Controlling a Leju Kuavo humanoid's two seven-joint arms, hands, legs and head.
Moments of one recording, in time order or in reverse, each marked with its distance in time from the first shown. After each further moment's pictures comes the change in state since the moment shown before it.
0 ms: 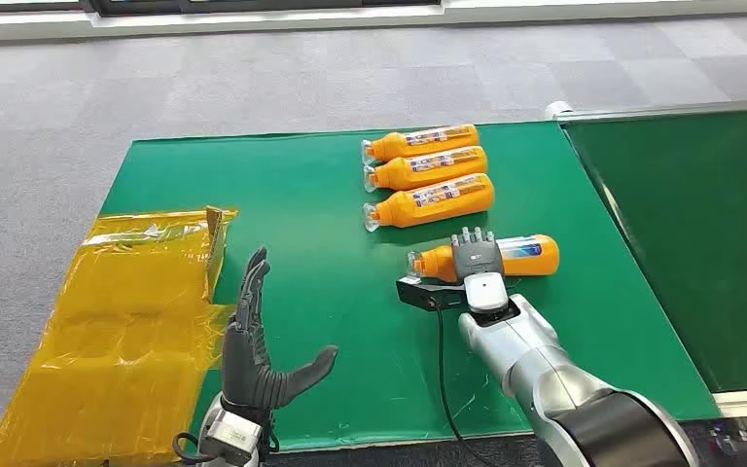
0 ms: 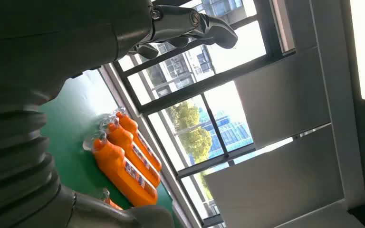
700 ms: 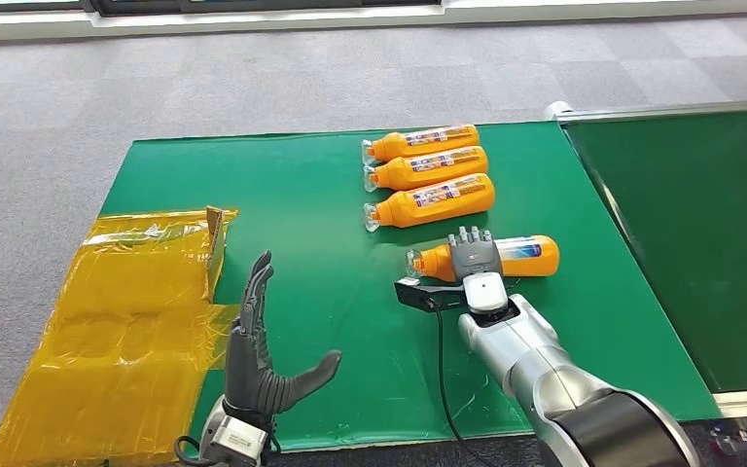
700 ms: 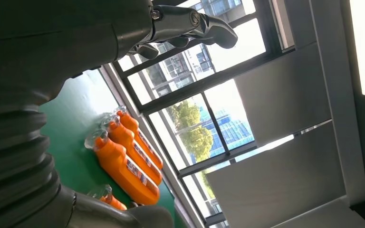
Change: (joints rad) left arm 0.010 -0.008 0.002 -0.001 -0.030 -0.008 0.000; right arm 0.000 -0.002 0.015 0.000 -0.006 -0.011 -0.021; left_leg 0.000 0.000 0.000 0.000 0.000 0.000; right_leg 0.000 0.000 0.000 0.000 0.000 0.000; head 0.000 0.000
